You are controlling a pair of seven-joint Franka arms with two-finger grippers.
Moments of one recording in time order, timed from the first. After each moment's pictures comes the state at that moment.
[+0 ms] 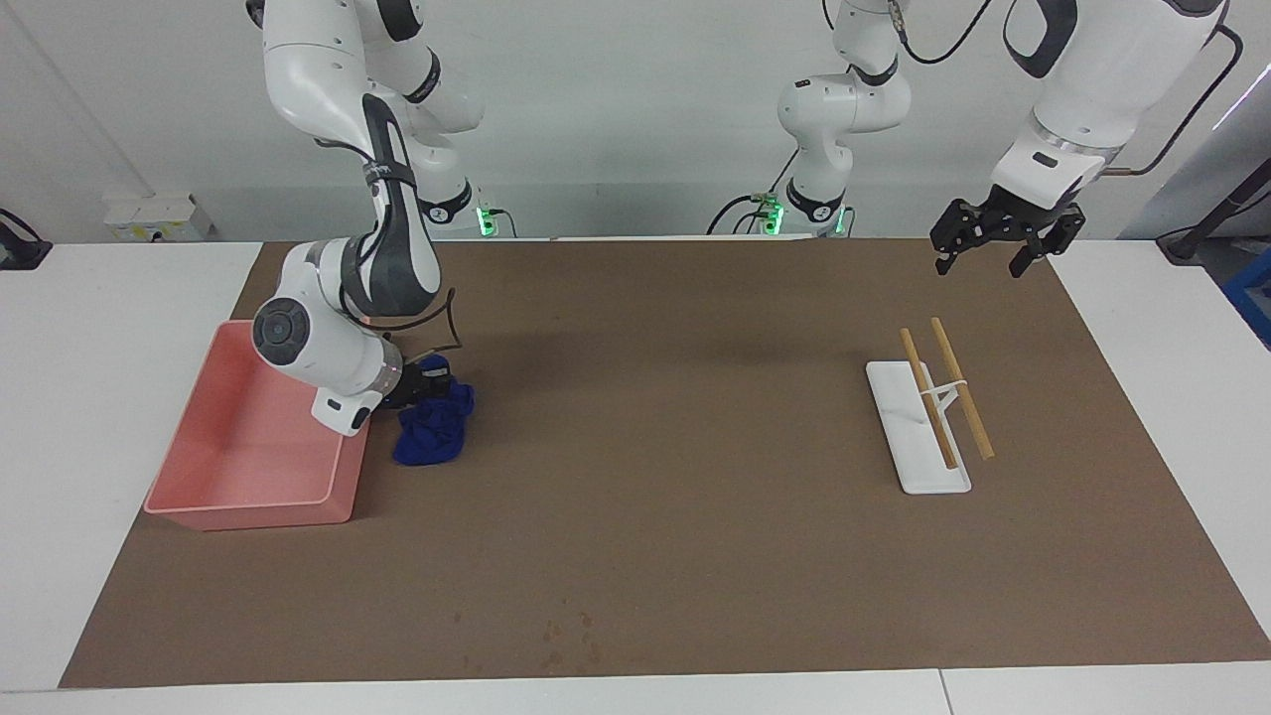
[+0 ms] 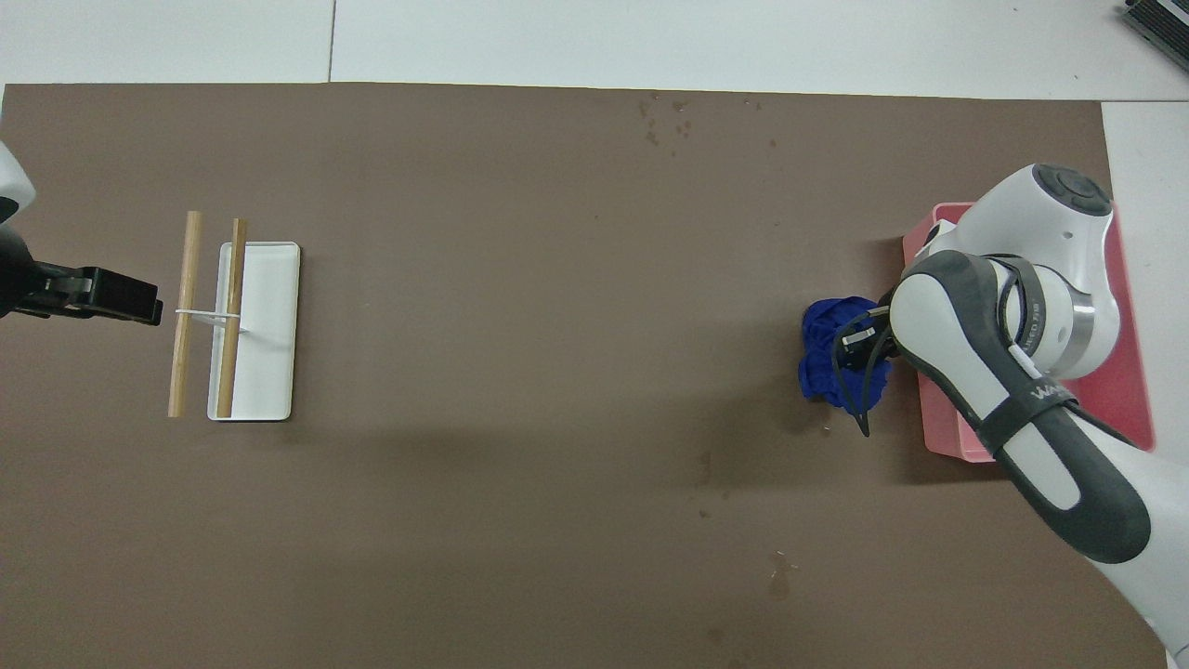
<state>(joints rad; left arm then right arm) 0.03 -0.03 -0.10 -1.62 0.00 1.58 0.06 -0.02 0.32 0.06 -1.87 0.19 1.83 -0.22</state>
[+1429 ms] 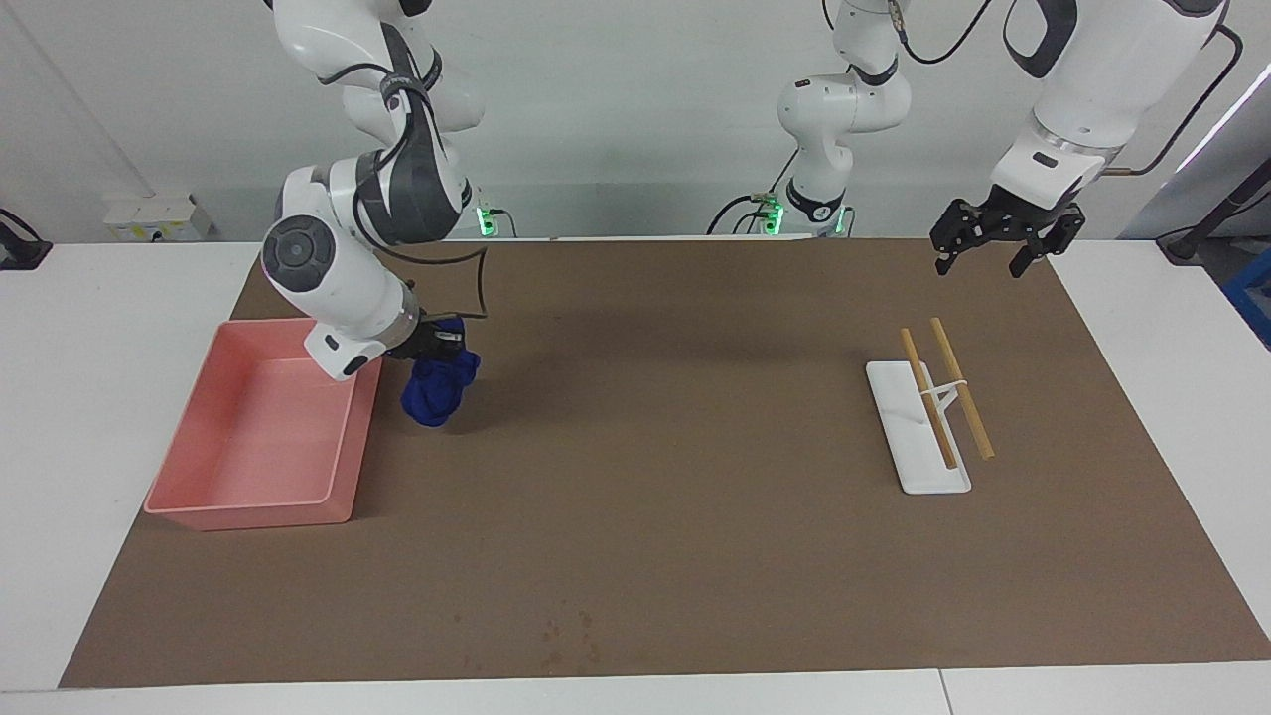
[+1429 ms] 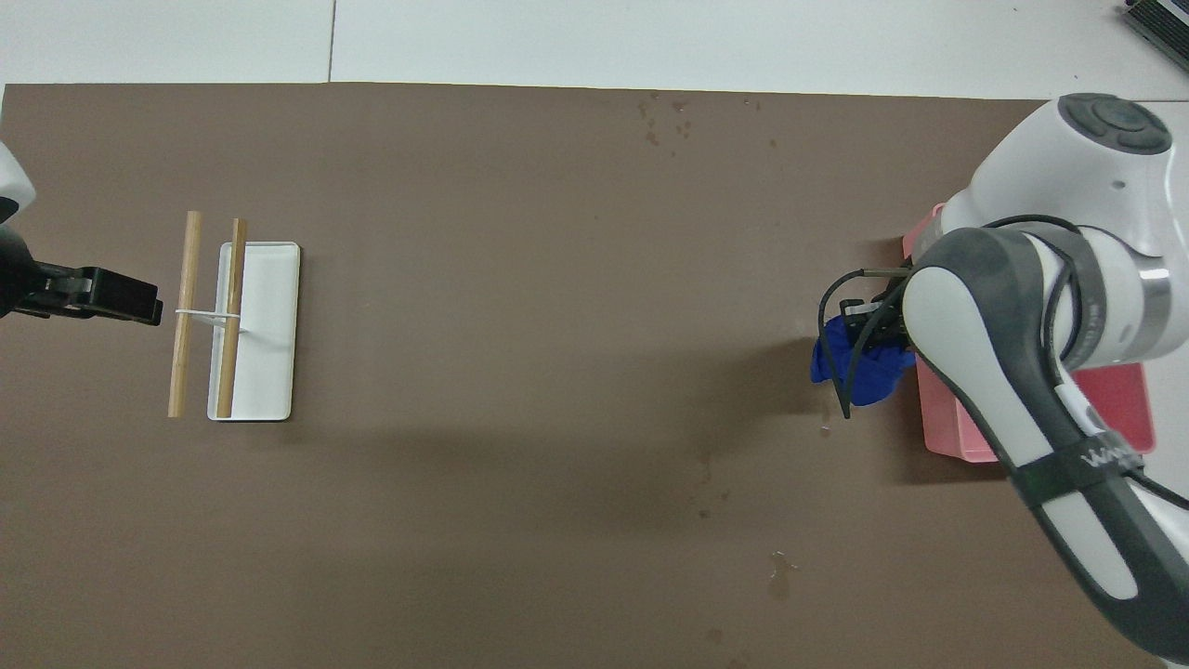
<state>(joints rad) 0.03 -0.03 -0.10 -1.62 0.00 1.58 0.06 0.04 0.22 0.08 -1.66 0.09 1.58 0.12</state>
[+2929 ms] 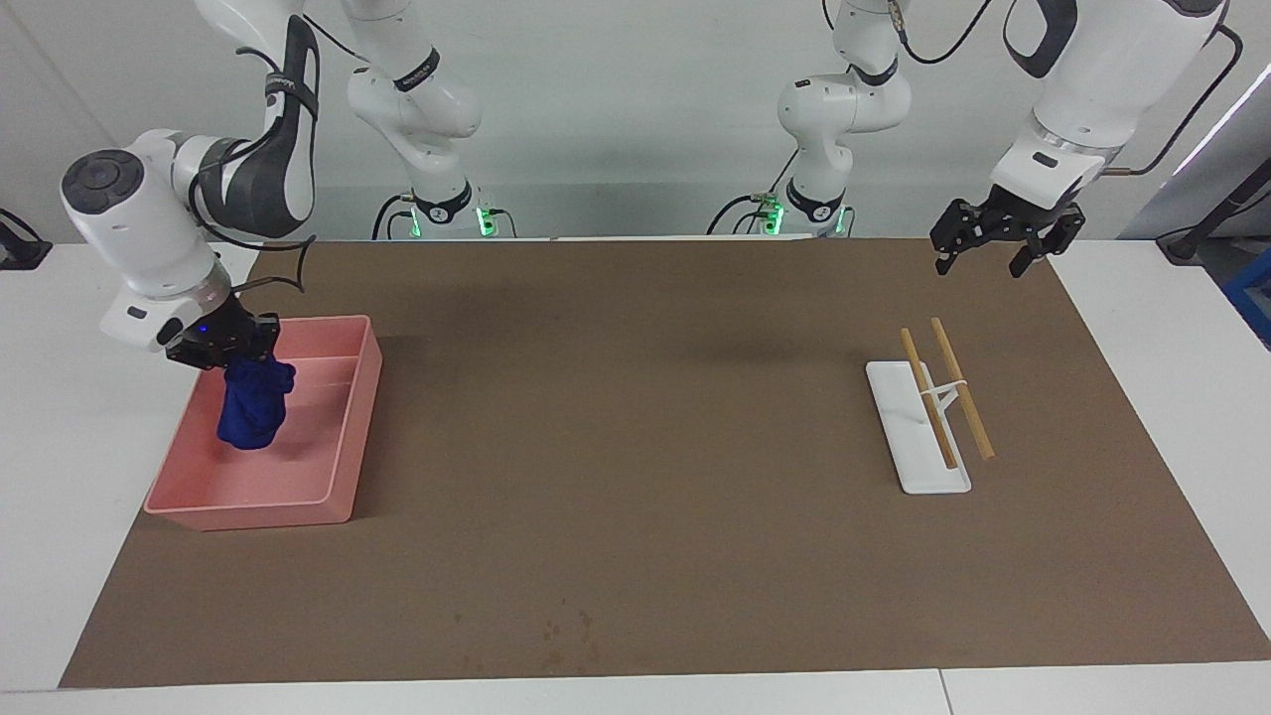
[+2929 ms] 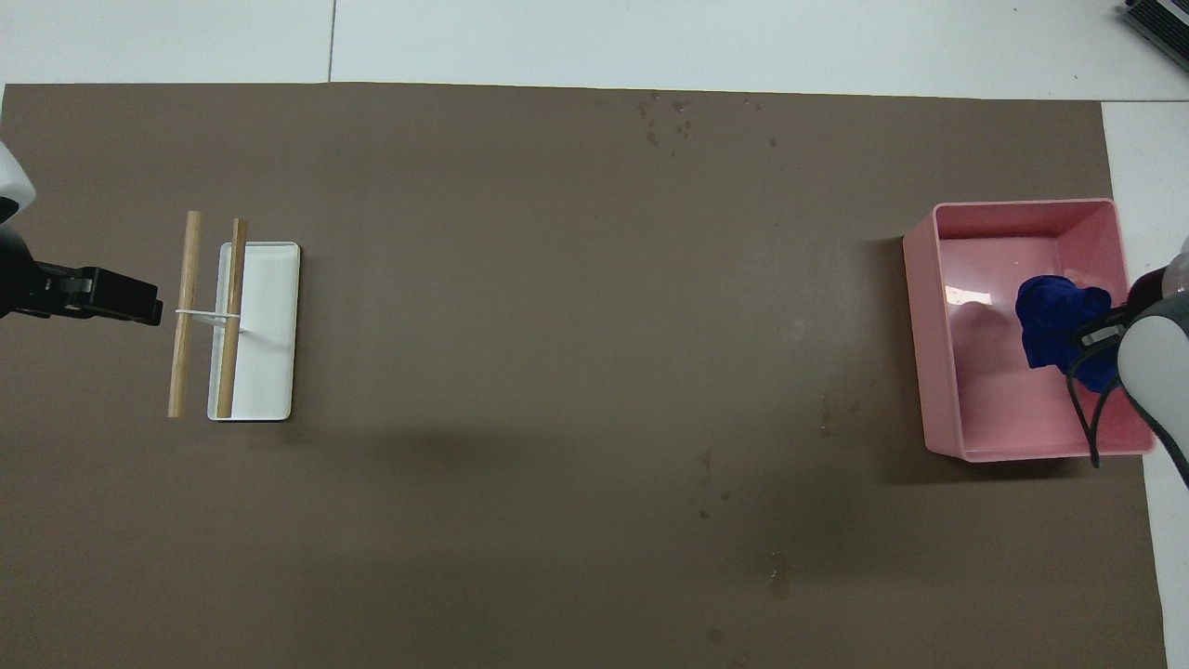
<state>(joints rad) 0.03 -0.03 -0.10 -1.62 0.00 1.58 0.06 -0.30 0.09 0.07 -1.93 -0.14 2.00 -0.56</state>
